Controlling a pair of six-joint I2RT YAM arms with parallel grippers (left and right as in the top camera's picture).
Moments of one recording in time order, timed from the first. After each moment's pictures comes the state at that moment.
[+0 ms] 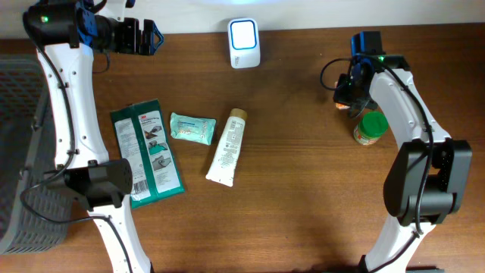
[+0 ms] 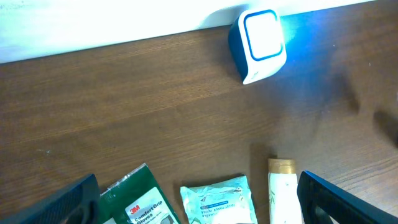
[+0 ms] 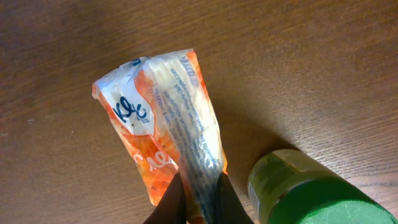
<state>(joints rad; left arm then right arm) 0.08 2.28 2.75 -1.43 0.39 0.20 0.00 2.02 1.66 -0.91 0.10 0.34</state>
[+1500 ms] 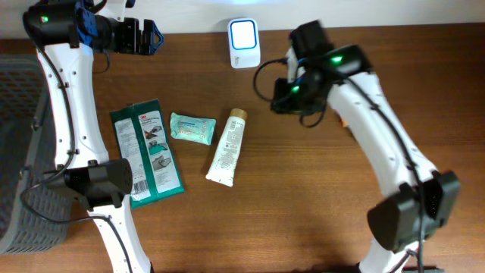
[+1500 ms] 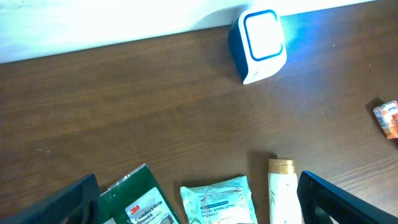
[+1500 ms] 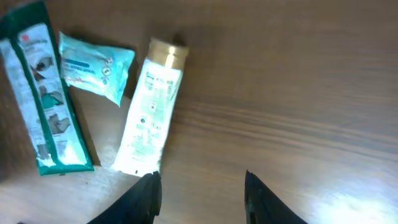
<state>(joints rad) 0.08 2.28 2.75 -1.43 0.39 0.20 0.36 1.90 1.84 -1.19 -0.23 0.37</state>
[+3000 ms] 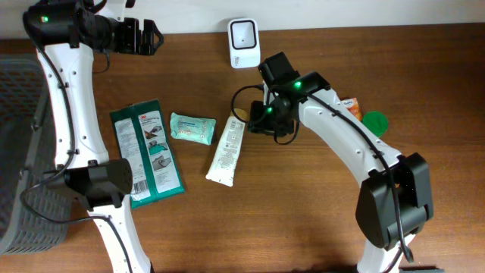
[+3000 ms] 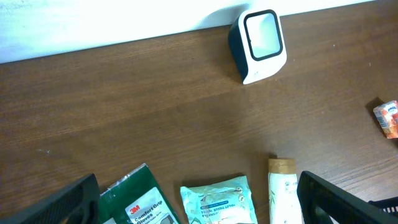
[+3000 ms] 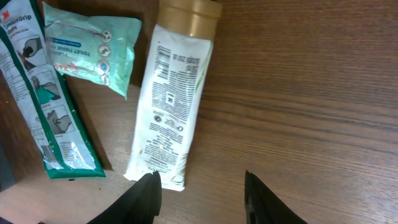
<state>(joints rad) 0.08 2.28 2.75 -1.43 0.39 0.20 0.45 1.94 1.63 -0.97 -0.31 0.52</state>
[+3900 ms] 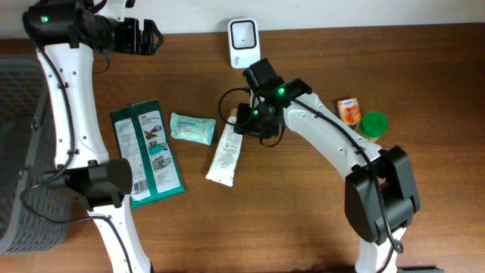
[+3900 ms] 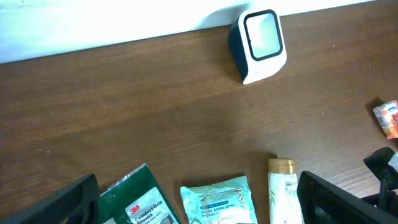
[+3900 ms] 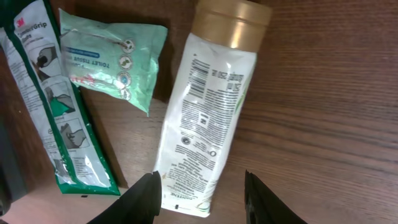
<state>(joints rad) 0.08 2.28 2.75 -1.43 0.39 0.20 0.51 2.00 1.63 -0.85 -0.31 0.61</state>
